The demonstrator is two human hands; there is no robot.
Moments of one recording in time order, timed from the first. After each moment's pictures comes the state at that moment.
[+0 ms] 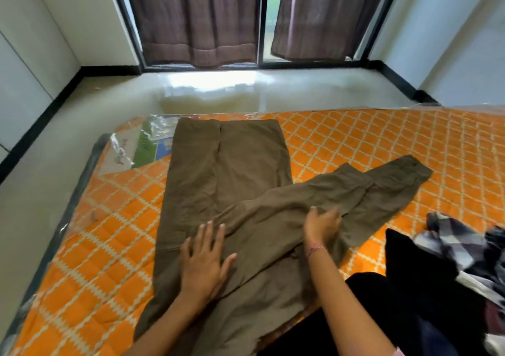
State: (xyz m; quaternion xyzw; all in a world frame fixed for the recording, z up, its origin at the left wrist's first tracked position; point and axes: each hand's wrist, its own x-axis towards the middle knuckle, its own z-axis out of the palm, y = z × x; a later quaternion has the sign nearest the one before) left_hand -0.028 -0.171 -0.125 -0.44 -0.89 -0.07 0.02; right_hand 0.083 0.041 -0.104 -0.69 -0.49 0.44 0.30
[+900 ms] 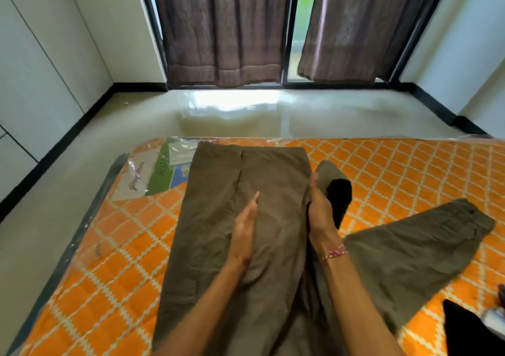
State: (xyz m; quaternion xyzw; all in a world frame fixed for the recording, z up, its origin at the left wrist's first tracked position) left_hand -0.089 -0.034 -0.084 -0.24 -0.64 -0.68 -0.28; right_hand -0.022 0.087 -0.047 -0.34 -0.45 0.77 0.32
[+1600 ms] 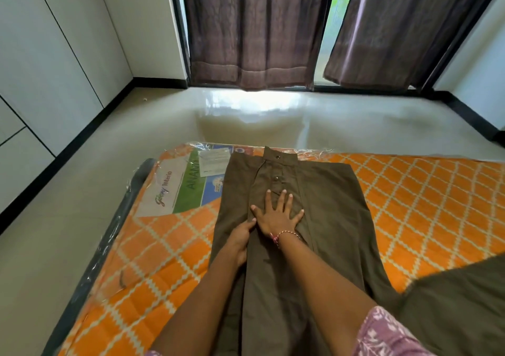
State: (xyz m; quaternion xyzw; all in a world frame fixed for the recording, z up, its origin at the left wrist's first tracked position) left_hand -0.240 -0.029 -0.135 0.11 -0.49 -0.69 -0.52; right_hand -0.216 0.063 -0.145 -0.39 -0.88 0.25 -0.13
